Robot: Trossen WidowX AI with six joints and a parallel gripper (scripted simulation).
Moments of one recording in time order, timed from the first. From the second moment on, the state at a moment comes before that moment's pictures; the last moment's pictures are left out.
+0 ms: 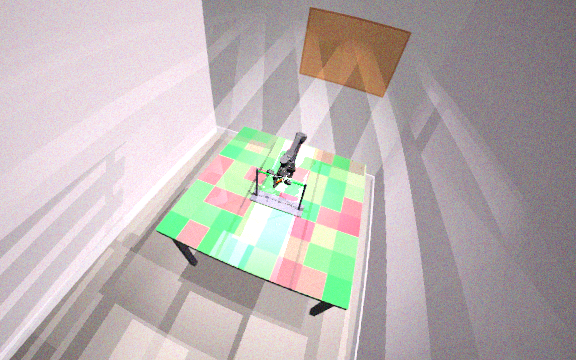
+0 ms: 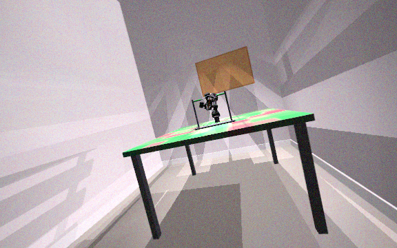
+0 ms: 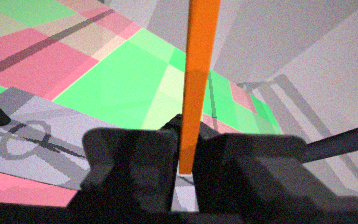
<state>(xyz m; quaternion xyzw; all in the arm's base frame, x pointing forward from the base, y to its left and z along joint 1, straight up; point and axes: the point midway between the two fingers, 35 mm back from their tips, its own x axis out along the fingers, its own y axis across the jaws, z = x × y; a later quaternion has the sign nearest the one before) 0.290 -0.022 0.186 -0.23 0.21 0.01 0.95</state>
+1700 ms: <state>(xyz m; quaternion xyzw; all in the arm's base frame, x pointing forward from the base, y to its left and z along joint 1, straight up) 0.282 0.079 0.160 -0.01 0.21 0.01 0.98</state>
